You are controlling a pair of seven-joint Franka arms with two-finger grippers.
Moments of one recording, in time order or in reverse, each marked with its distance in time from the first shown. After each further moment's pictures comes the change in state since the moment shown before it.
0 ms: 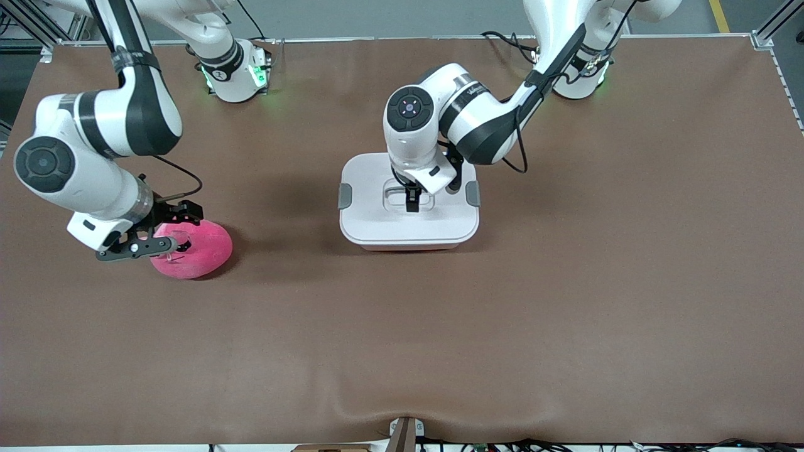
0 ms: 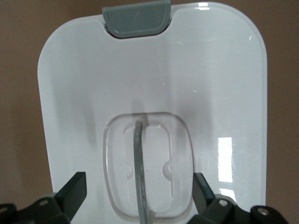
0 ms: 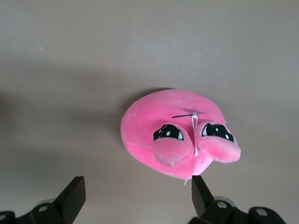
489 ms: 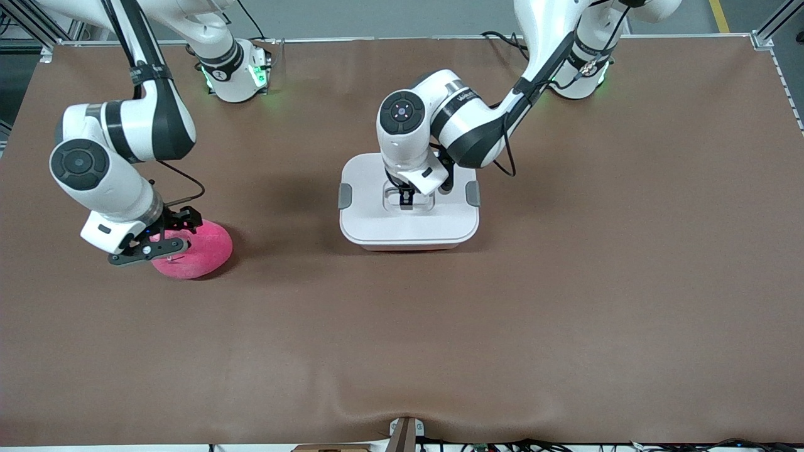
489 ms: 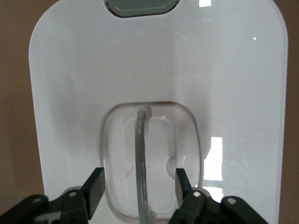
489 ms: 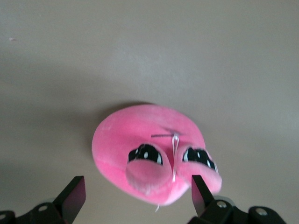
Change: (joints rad) left arm -0.014 0.024 0.004 0.001 0.002 0.025 -0.031; right arm -0.009 0.000 -0.001 -0.107 -0.122 0.199 -0.085
